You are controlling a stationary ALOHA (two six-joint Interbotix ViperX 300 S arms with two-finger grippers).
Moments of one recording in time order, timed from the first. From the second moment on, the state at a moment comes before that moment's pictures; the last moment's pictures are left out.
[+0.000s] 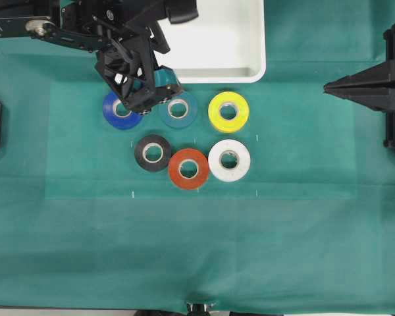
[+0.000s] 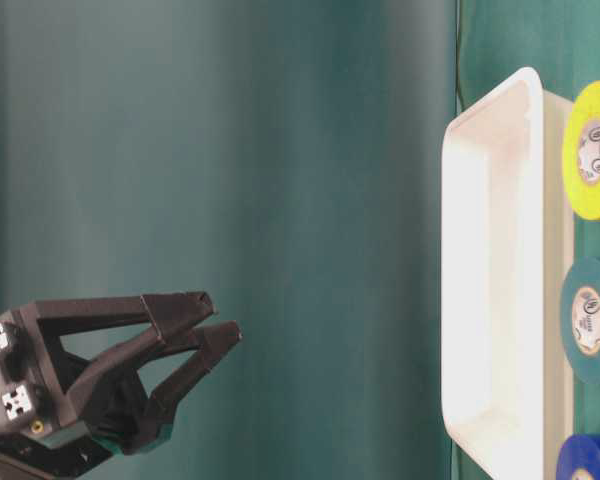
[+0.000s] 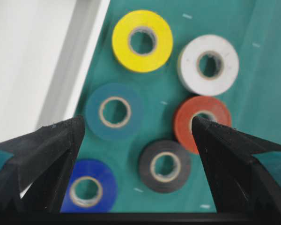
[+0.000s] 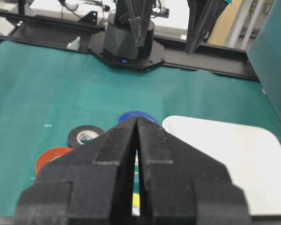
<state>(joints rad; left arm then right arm) 0.10 -0.14 0.17 -0.01 0.94 -0.31 -0.01 -0.92 1.14 0.00 -0.17 0.00</state>
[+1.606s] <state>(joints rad) 0.10 0.09 0.27 -0.01 0.77 -0.45 -0.01 -0.91 1.14 0.00 -0.17 -0.01</state>
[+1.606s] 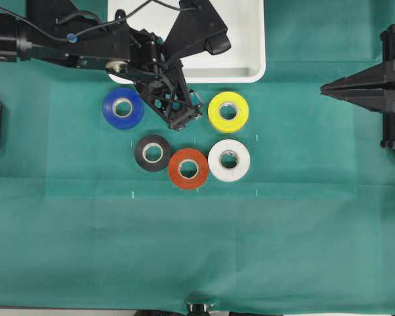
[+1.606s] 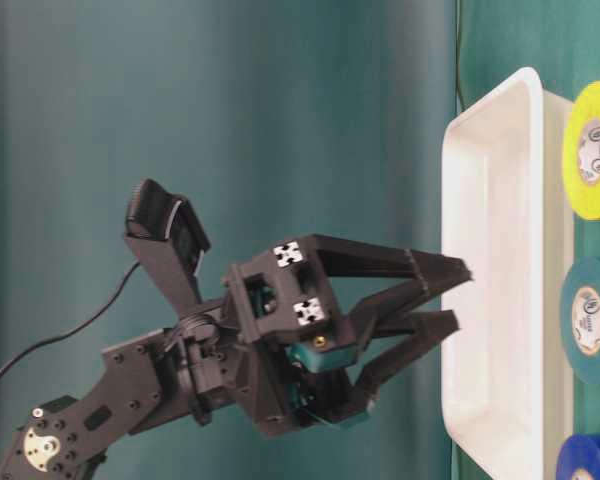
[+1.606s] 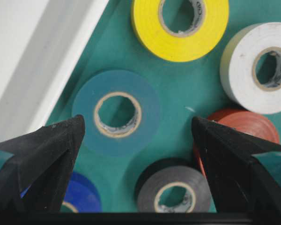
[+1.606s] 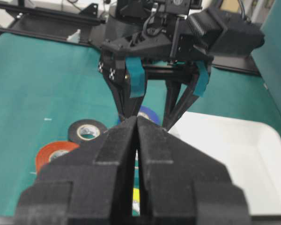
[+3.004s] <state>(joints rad) 0.06 0.23 0.29 -0.01 0.72 -0.51 -0.01 -0.89 1.14 0.00 -0.16 -0.01</state>
